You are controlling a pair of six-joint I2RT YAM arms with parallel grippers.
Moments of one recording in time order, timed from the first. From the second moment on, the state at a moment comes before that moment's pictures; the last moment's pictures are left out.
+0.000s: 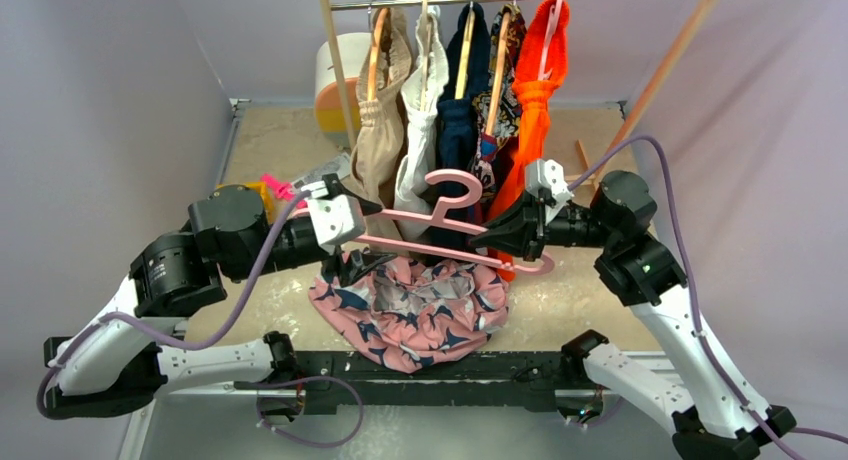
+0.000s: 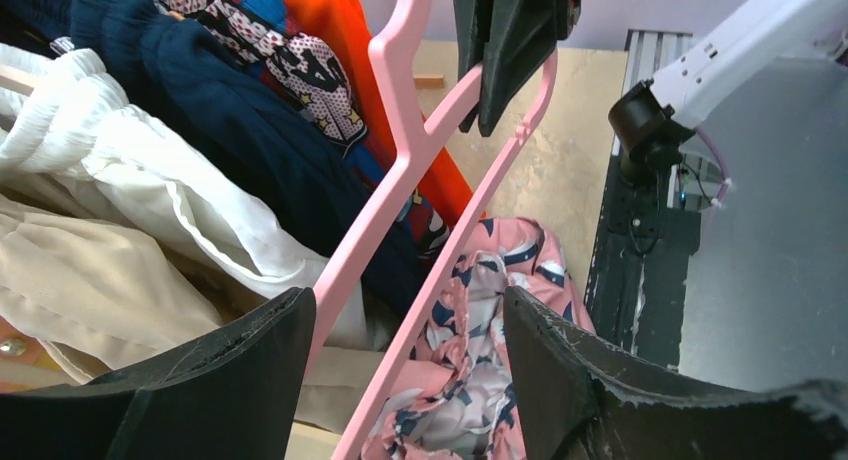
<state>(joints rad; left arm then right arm) -1.11 0.91 1.53 -0.78 0.07 0.20 0.50 0.82 1.09 -0.33 -0.95 0.01</state>
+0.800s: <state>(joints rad) -1.11 0.93 1.58 -0.97 0.13 0.35 0.56 0.79 1.08 -0.38 -0.99 -0.03</state>
